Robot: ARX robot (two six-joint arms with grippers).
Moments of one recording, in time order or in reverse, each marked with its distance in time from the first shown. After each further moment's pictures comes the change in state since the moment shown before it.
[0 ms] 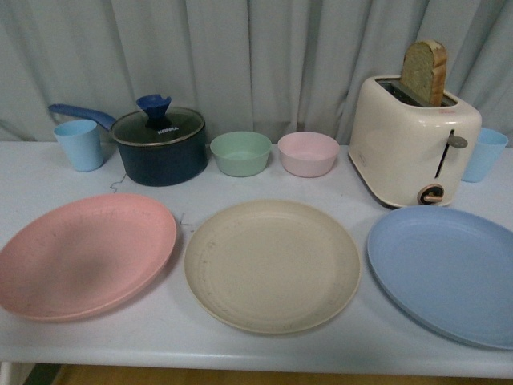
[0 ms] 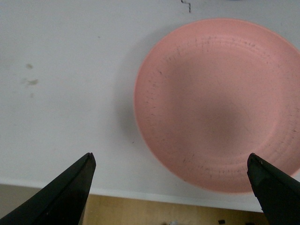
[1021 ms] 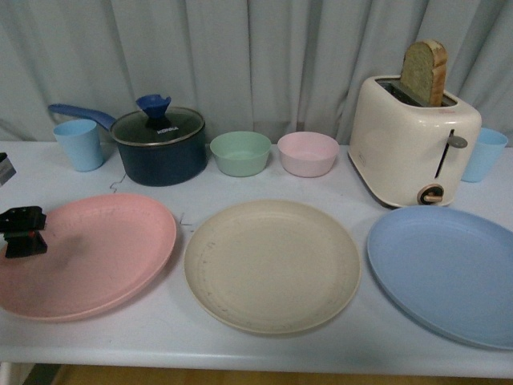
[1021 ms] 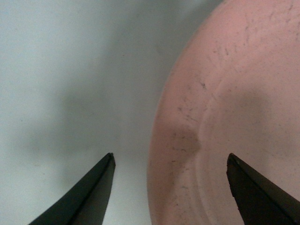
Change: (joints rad) left arm 0.095 0.645 0.478 -0.092 0.112 0.002; right arm 0.000 0.000 0.000 0.000 0.000 0.000
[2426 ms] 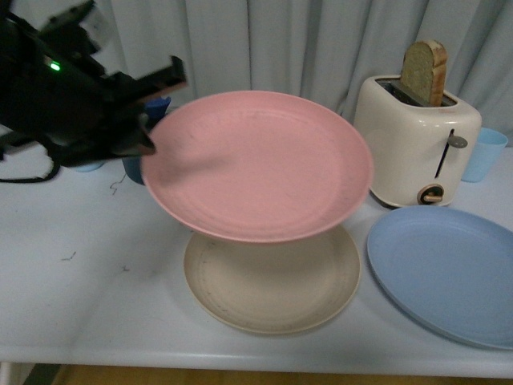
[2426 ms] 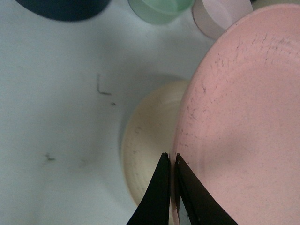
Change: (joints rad) left arm -0.495 -0.438 -0.117 -0.018 -0.047 -0.530; right arm 0.000 0.000 0.000 0.000 0.000 0.000
